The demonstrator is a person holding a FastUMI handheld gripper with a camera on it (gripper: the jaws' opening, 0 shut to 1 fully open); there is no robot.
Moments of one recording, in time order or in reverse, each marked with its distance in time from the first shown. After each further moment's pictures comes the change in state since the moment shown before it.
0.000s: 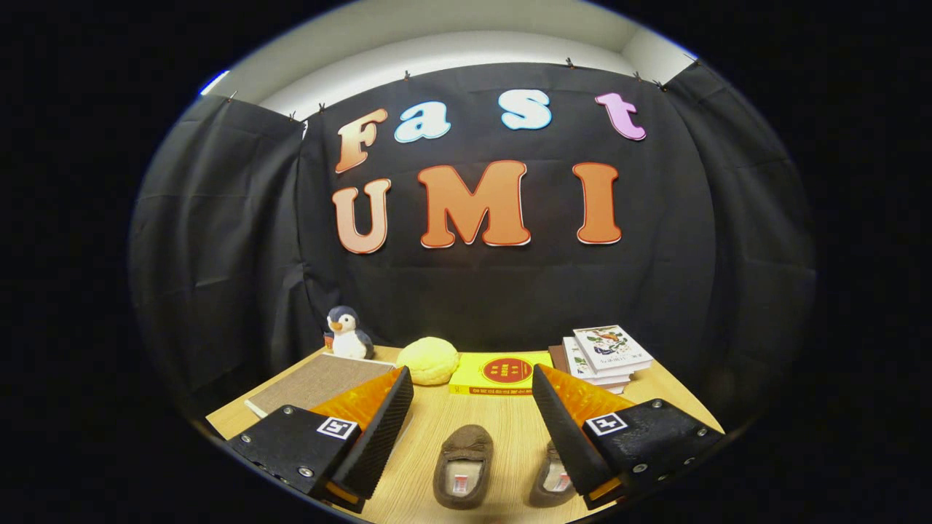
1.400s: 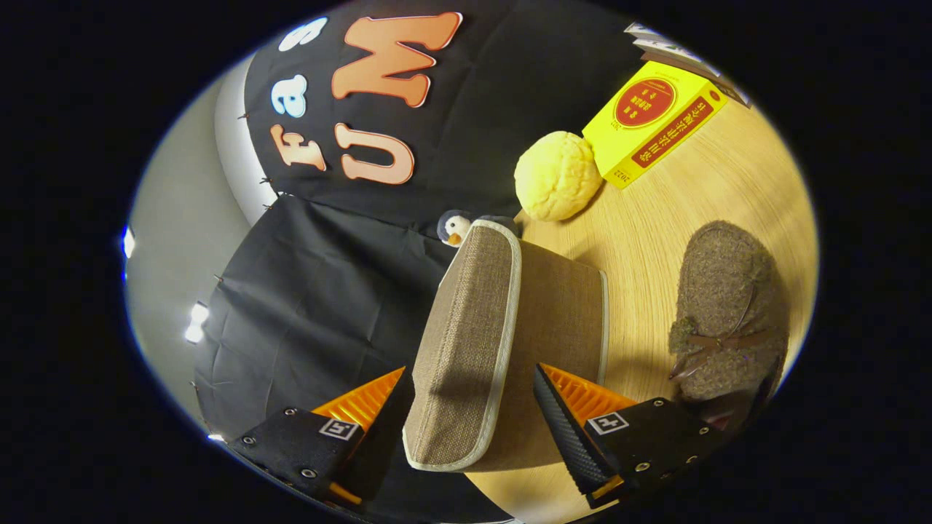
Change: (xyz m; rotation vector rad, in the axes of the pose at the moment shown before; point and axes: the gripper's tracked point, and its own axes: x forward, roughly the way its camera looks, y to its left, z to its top) arm 0.088 0.157 -0.161 0.952 0.622 0.737
